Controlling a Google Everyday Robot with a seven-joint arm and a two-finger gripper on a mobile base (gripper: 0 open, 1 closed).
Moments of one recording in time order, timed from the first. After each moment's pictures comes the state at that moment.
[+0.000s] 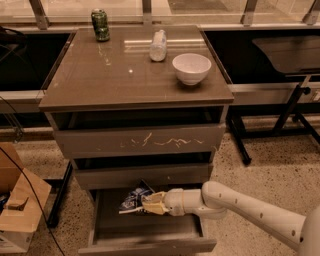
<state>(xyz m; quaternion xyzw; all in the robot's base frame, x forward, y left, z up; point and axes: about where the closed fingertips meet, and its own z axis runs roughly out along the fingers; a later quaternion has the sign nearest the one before) 0.514 0.035 0.442 -0.40 0.70 0.47 0.36</state>
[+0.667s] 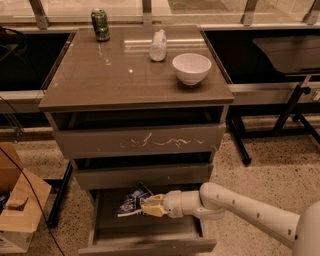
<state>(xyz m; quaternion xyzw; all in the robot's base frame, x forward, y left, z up) 0.508 0.041 0.427 -0.40 0.70 0.48 0.35</state>
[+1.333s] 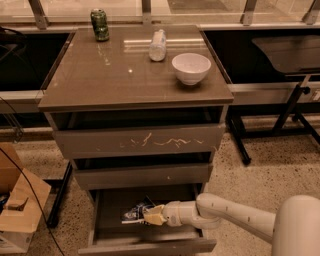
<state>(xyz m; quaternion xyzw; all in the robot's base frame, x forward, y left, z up) 0.508 0.035 0.342 -0.35 0.76 0.47 0.30</state>
